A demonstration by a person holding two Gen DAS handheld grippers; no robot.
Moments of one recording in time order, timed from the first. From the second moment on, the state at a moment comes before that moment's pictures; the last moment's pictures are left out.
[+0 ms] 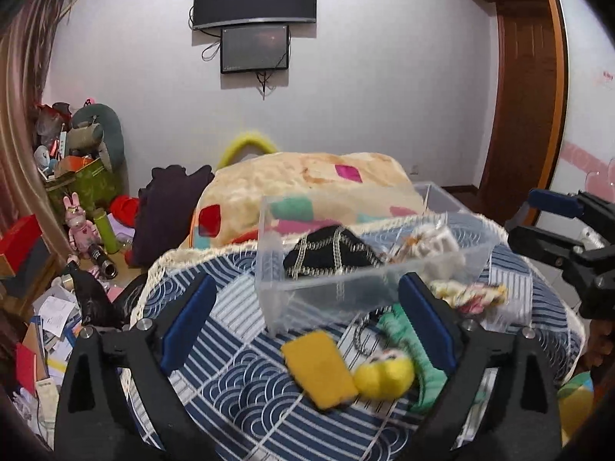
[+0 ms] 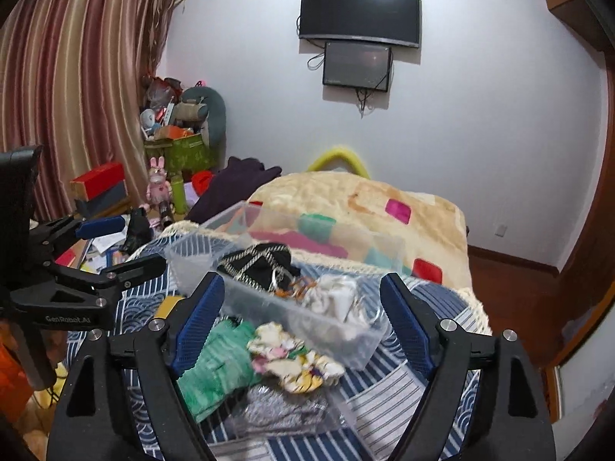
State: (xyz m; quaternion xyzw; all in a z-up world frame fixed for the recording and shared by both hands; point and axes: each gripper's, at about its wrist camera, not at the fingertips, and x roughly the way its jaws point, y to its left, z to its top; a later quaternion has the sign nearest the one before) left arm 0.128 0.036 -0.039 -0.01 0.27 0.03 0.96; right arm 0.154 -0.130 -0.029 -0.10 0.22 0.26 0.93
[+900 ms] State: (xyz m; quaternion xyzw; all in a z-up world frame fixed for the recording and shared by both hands) left arm 0.131 0.050 -0.116 -0.07 0.35 0.00 0.93; right arm 0.167 -0.134 -0.095 -0.05 0.31 0.25 0.92
